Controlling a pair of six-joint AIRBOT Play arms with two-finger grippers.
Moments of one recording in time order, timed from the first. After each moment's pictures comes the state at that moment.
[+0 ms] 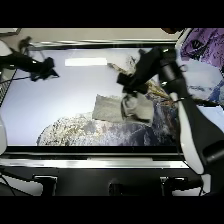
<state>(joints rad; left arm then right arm) 0.06 -1.71 2.04 1.14 -1.50 -1.81 0.41 -1.67 1.92 1.85 -1.42 -0.98</state>
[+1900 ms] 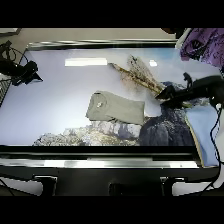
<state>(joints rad) 0.17 -1.68 1.99 1.20 -1.55 -1.79 -0.29 -1.63 1.34 2.40 -1.37 -1.73</state>
